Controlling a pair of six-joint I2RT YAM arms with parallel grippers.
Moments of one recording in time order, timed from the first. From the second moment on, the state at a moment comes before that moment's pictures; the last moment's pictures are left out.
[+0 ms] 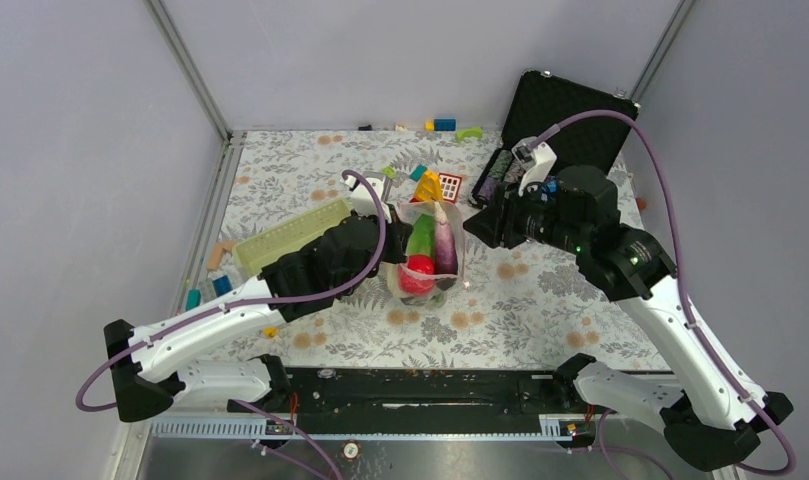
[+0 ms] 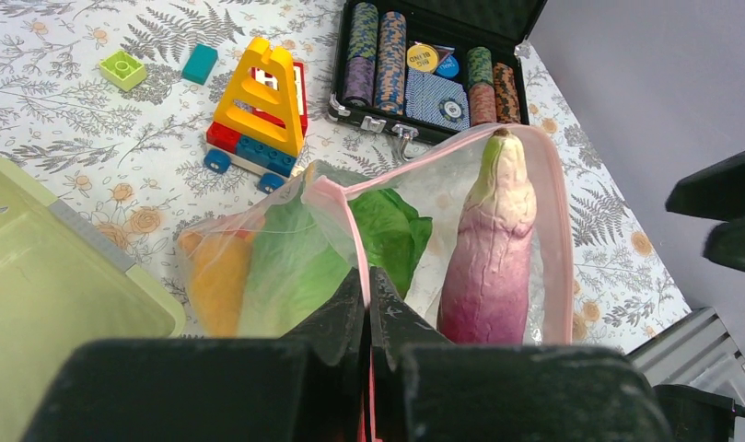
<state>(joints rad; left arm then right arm) -1.07 1.11 1.11 -0.31 -0.52 -0.52 0.60 1.01 1.33 -0.72 -0.23 0.38</state>
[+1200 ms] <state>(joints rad) -1.07 1.09 1.11 -0.33 -0.53 -0.51 0.82 1.40 1.42 -0.68 -0.07 0.22</state>
